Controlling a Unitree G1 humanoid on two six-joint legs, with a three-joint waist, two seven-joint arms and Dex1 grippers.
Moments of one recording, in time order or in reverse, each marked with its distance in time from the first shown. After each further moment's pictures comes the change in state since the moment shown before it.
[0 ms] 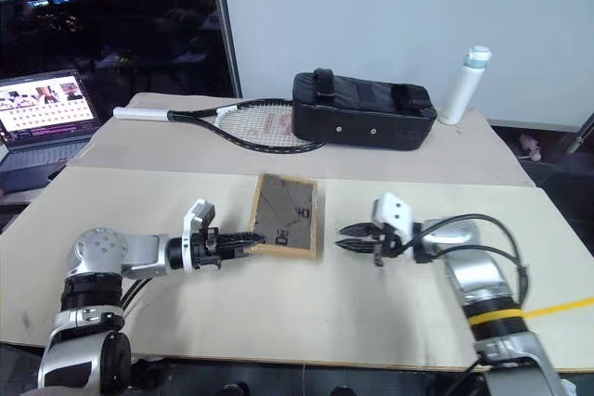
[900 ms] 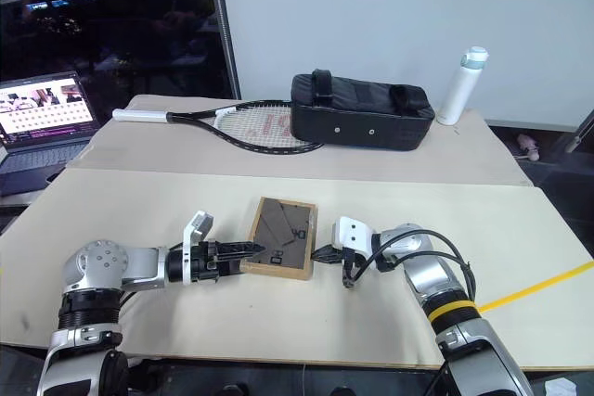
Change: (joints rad) left arm 0.135 -0.007 -0.083 -0.112 0.090 -0.015 -0.044; right arm -0.105 0.188 0.219 0.219 -0.204 -0.264 -0.023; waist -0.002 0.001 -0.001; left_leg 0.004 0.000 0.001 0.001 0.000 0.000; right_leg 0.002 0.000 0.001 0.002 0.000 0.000
